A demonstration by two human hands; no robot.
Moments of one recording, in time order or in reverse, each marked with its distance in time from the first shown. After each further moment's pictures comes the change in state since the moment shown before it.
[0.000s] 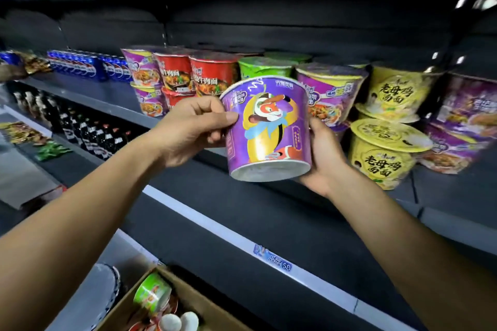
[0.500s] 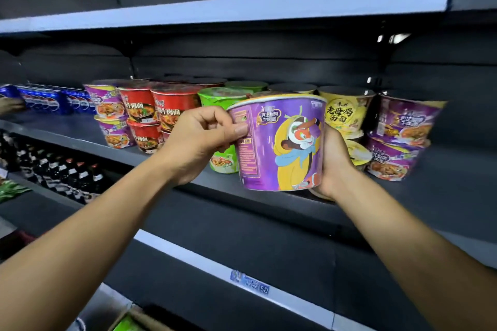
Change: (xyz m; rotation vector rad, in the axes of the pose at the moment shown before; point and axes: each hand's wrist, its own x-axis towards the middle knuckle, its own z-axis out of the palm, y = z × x) left_hand 0.034 0.015 0.076 -0.041 -0.026 0.222; right_hand -0.037 -0.067 -0.040 0.002 0.080 -0.100
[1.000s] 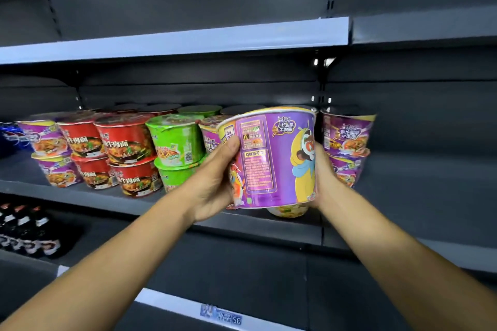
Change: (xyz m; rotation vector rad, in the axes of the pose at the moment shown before) left_hand 0.028 -0.023 0.091 -0.488 -0.142 -0.406; right_hand -0.026 -0.043 -0.043 0.054 0.135 -0.132
